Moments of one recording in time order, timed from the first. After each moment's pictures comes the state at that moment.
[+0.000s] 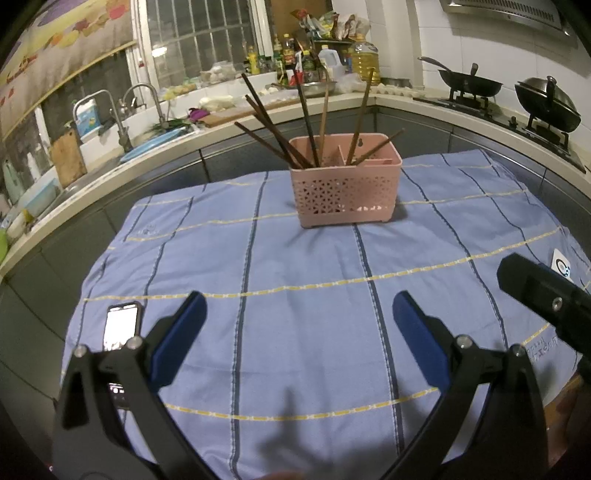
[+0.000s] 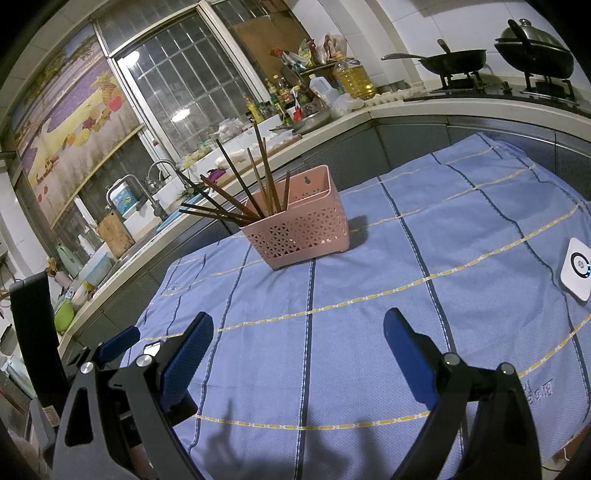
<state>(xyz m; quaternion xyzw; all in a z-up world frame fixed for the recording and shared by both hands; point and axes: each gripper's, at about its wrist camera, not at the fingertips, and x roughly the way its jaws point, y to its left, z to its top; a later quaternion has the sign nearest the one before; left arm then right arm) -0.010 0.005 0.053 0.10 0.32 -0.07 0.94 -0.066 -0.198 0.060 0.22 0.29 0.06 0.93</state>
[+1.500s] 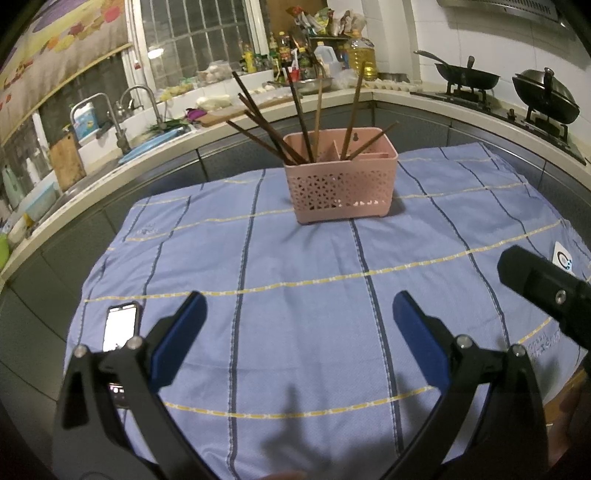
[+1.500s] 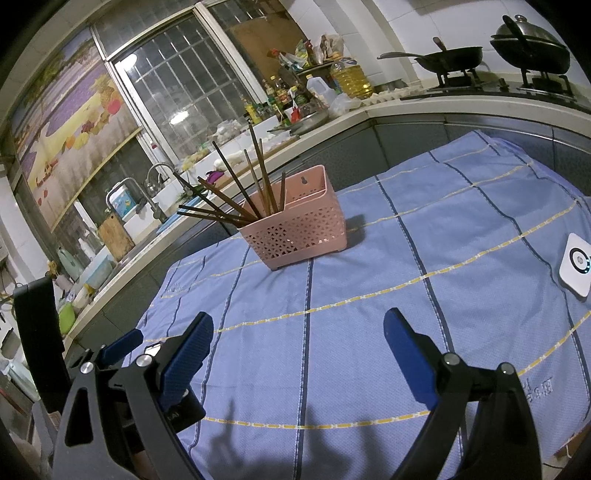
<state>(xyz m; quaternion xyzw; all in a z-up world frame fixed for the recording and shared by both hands) -0.012 0.003 0.053 0.10 0.32 -0.07 0.94 -0.068 -0.200 0.058 0.23 0.29 0.05 0.93</state>
